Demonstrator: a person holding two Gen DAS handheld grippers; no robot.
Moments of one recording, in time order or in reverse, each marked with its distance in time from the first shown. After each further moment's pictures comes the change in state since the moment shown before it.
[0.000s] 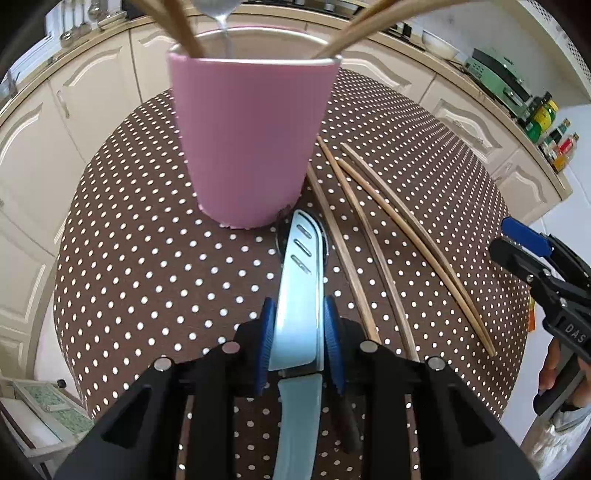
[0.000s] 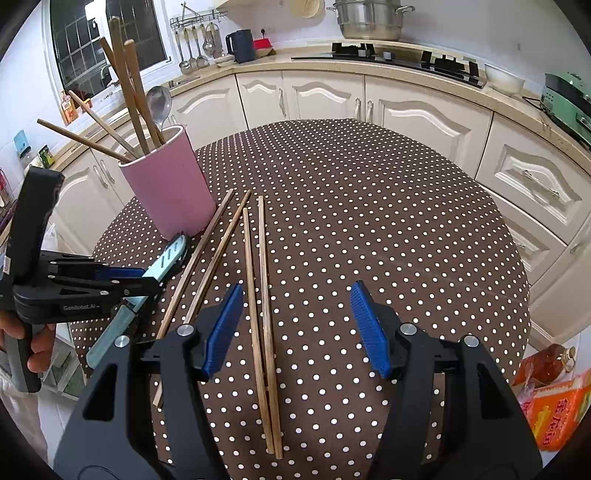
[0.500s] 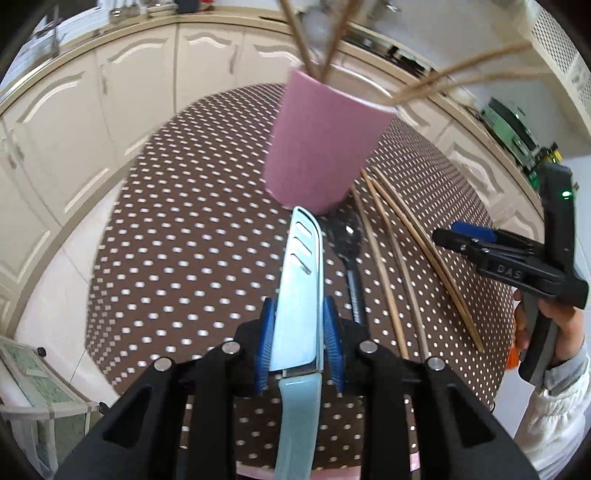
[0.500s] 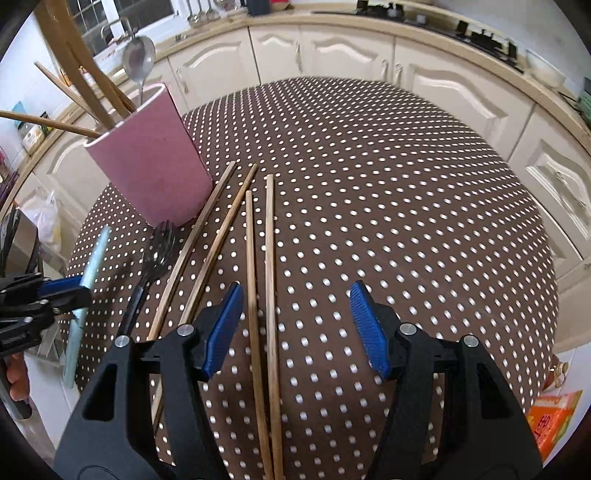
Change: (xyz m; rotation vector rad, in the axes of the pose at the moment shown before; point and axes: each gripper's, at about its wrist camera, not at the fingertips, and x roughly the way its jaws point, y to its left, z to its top) left arm -0.056 0.056 -0.047 -0.163 -0.111 -0.018; right arm 0.067 0.010 0.038 -0.059 0.205 0.039
